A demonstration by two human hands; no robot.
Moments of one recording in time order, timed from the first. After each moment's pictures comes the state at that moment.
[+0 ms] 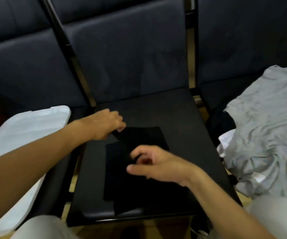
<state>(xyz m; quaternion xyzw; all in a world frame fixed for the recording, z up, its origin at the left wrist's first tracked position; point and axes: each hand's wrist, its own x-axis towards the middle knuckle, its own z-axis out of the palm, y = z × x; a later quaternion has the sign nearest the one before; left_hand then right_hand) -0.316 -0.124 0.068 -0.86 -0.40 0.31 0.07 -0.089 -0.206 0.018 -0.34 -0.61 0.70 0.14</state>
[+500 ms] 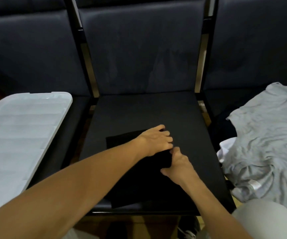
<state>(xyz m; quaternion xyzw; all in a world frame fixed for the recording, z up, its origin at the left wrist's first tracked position) -0.211 -0.137 -0.015 -0.91 -0.30 0.28 0.09 -0.087 -0.197 -0.035 -0.68 -0.62 0.41 -0.01</state>
